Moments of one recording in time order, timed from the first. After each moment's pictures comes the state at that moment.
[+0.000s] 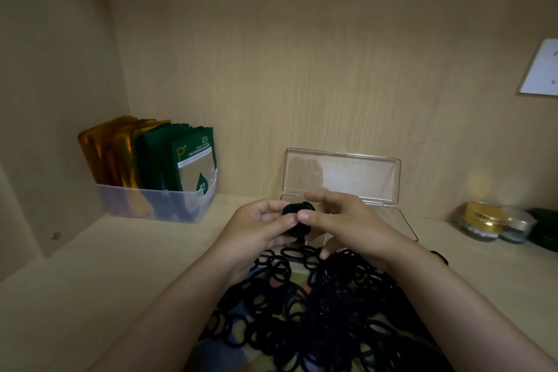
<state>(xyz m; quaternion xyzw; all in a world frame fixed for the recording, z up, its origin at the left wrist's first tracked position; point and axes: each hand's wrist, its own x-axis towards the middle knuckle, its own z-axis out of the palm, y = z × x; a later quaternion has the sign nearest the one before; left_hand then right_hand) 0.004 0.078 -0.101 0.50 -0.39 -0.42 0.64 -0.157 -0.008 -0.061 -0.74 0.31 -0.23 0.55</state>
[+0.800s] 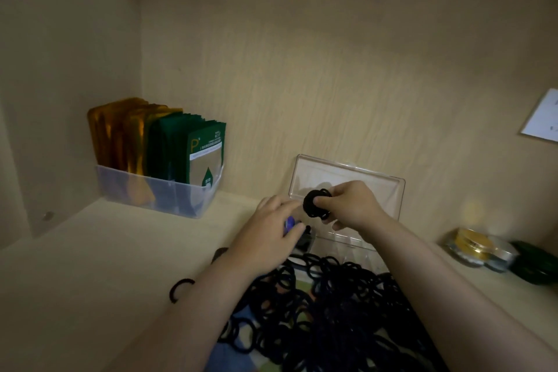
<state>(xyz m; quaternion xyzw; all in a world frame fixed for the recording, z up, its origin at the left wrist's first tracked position) 0.026 0.052 -0.128 0.65 -0.63 -0.04 0.42 -0.112 -0.052 -0.047 -0.78 0.47 -0.26 0.33</state>
